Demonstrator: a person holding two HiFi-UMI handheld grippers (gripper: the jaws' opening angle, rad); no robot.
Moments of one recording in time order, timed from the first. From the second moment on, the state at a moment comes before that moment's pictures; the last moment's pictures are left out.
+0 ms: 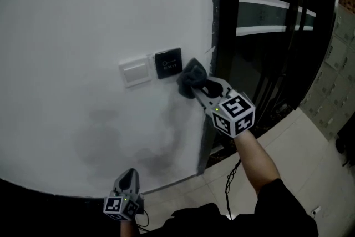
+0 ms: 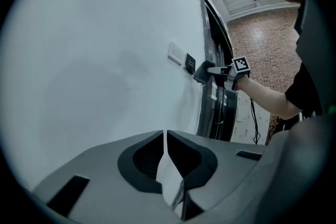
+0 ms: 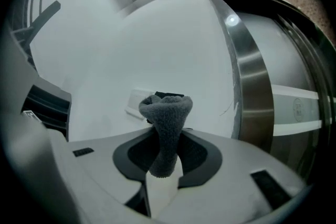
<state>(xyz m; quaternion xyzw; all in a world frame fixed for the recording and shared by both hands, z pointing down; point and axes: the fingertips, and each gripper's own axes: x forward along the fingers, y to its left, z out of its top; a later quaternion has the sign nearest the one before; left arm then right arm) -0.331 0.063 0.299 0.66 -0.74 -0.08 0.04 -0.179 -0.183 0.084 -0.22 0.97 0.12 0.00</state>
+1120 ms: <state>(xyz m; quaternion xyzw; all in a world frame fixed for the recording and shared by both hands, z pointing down) -0.300 0.154 0.275 0.56 -0.81 -0.16 -0.02 -0.047 -0.107 0.273 -0.21 0.98 -0.03 0.04</state>
